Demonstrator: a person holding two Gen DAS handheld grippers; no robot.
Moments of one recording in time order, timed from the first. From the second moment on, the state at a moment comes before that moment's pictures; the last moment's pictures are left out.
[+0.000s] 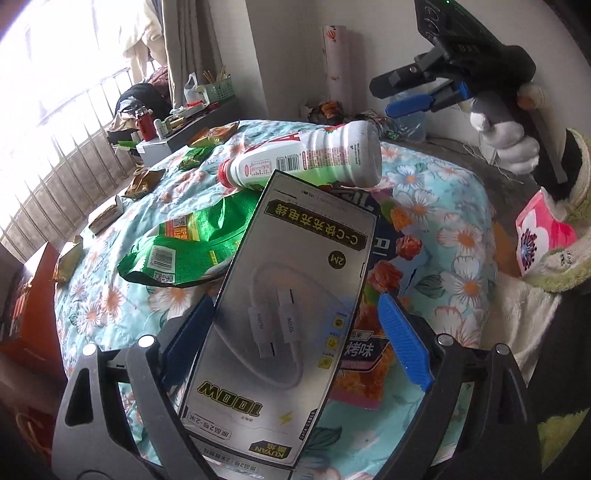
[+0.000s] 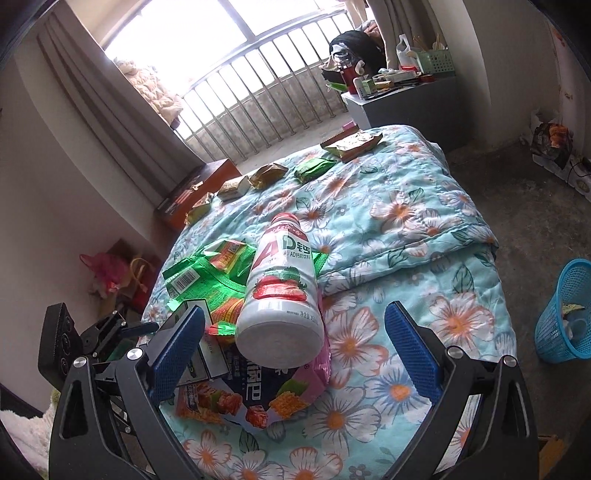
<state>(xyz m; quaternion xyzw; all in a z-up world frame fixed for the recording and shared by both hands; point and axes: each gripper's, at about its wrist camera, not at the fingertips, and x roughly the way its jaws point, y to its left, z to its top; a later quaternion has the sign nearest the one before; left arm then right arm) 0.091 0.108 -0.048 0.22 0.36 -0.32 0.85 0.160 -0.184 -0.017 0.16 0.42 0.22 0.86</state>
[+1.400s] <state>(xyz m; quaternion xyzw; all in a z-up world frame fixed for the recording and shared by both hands) 0.093 0.114 -0.053 0.22 0.41 -0.28 0.84 0.175 -0.218 -0.072 0.23 0.56 0.19 0.77</state>
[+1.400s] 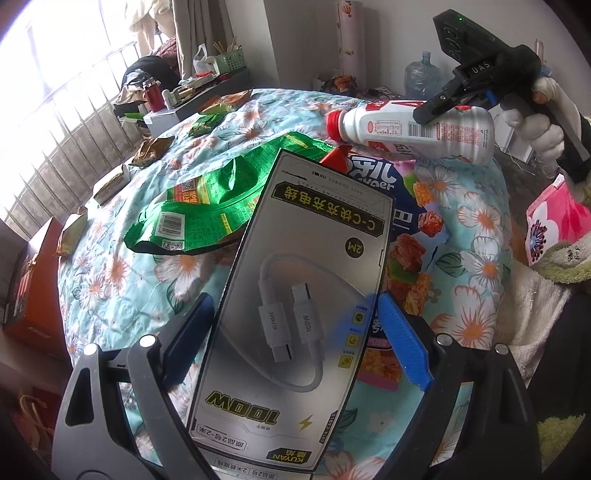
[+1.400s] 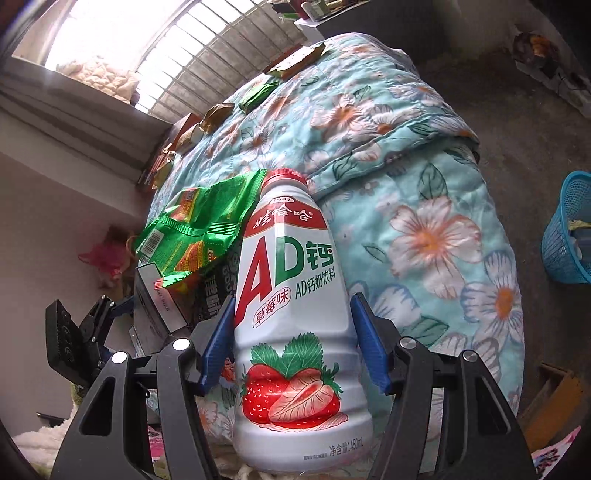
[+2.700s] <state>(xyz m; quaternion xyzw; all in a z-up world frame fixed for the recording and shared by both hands) 0.062 0.198 -0.066 -0.15 0.54 0.00 0.83 0.127 -0.230 -0.093 0.26 0.56 0.20 0.76</state>
